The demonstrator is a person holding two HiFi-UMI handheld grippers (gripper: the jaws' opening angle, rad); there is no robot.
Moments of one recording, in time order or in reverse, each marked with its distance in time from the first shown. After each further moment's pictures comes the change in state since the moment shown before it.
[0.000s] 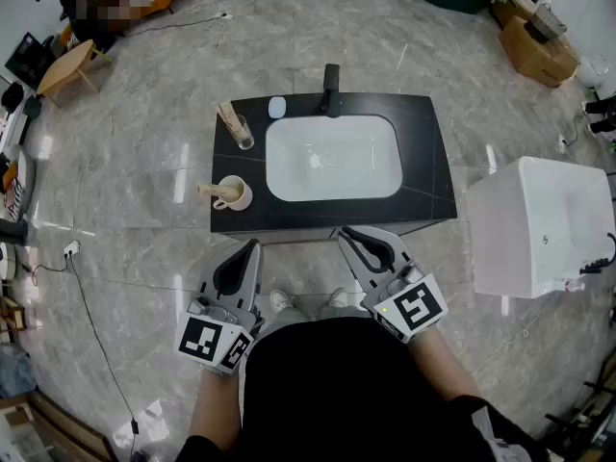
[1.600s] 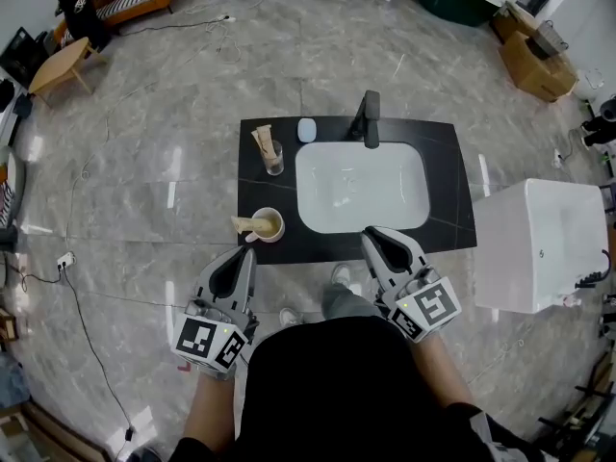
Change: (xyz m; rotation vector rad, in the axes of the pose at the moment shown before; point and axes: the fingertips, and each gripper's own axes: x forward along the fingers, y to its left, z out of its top) left arm 0.001 0.163 -0.008 -0.113 0.017 0.040; right arm 0.119 -0.019 0.003 0.113 0.007 -0.112
